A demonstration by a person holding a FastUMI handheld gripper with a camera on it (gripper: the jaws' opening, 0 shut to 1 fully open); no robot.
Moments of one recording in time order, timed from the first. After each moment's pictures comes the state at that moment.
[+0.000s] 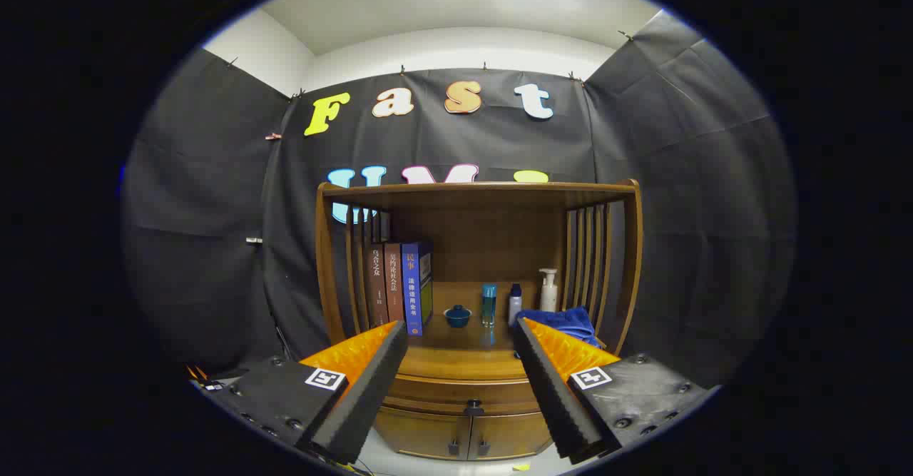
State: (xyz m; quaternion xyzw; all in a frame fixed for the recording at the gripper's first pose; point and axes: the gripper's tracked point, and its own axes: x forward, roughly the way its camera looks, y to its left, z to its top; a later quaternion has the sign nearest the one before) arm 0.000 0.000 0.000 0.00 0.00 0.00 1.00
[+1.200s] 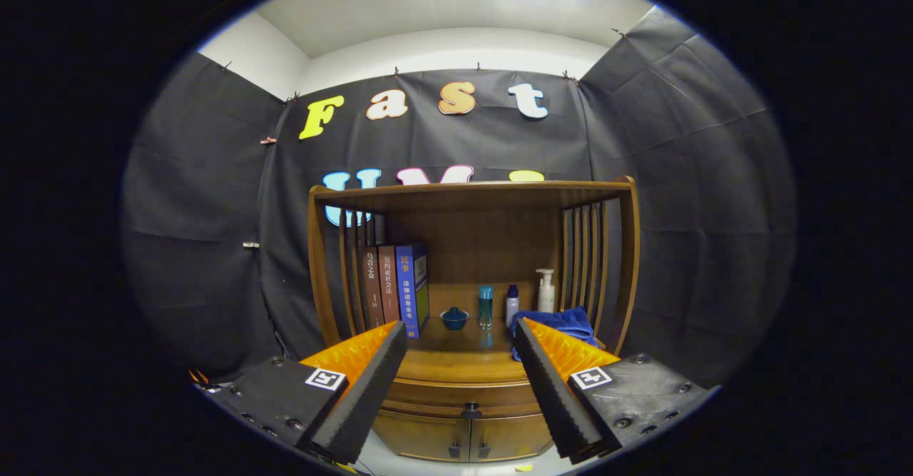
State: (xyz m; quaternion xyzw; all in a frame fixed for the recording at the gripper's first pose) arm 0.003 -0.005 -0.002 0.00 0.00 -0.01 1.00
